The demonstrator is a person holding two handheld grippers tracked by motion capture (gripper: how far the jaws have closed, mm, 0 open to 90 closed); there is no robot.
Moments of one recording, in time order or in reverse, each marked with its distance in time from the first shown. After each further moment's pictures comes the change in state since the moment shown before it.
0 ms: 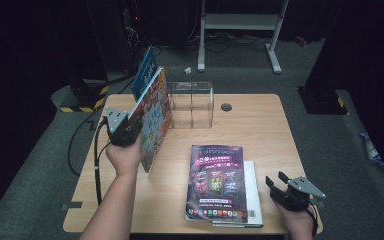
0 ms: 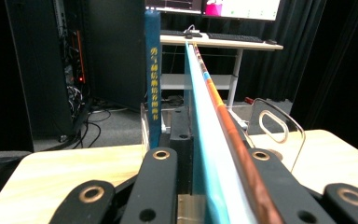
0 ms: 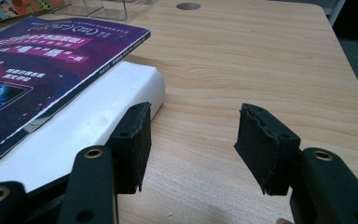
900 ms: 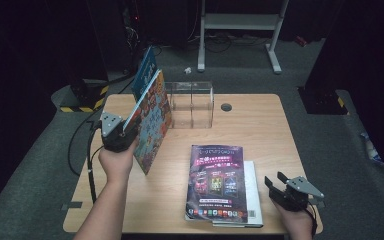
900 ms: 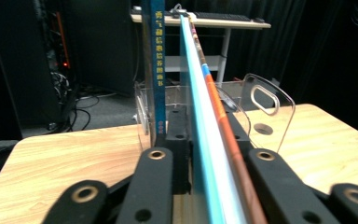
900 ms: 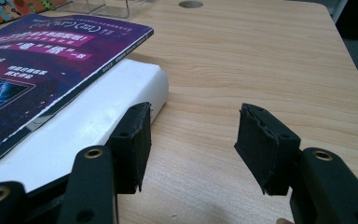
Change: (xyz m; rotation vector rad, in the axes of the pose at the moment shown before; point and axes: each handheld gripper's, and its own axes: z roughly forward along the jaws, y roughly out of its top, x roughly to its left) left arm 0.013 -0.004 -0.011 0.083 -0.066 0.041; right arm 0.002 0.000 0.002 0.005 0.003 -0.010
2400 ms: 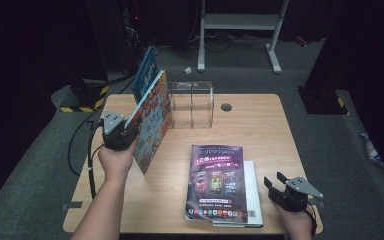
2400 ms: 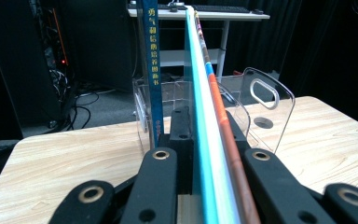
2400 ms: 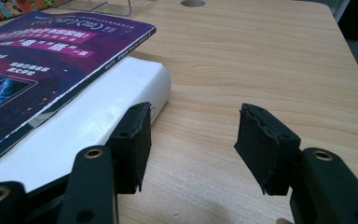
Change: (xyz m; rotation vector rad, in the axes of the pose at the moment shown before) left arm -0.001 0.002 0.002 0.024 -0.005 0.012; right arm 0.001 -0.001 0.000 0.004 0.004 -0.008
